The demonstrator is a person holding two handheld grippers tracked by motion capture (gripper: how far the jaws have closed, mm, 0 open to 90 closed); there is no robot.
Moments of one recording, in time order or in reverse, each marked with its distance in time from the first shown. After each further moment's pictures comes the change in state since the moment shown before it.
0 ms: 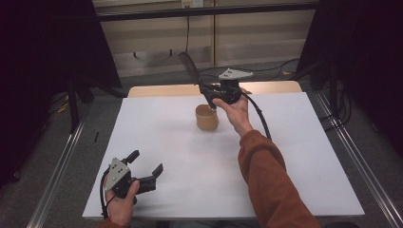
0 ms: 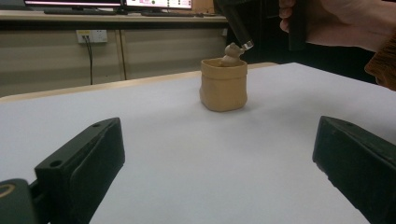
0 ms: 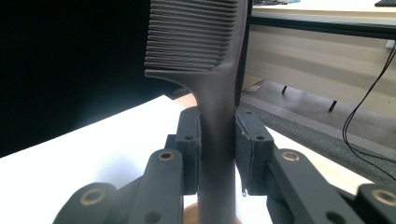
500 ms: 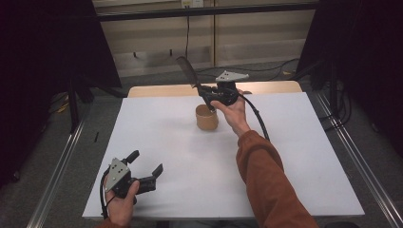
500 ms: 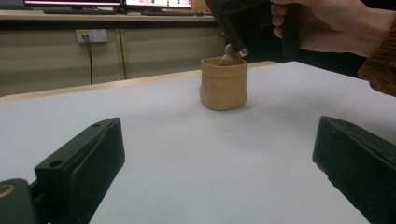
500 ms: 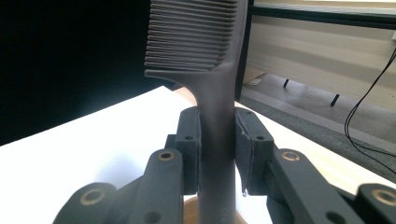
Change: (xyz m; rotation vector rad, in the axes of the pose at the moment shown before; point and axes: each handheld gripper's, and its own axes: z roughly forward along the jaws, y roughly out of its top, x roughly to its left) left arm 0.001 0.000 0.000 0.006 -0.001 0.005; right arm -0.002 -0.010 0.012 0.029 0.006 -0.006
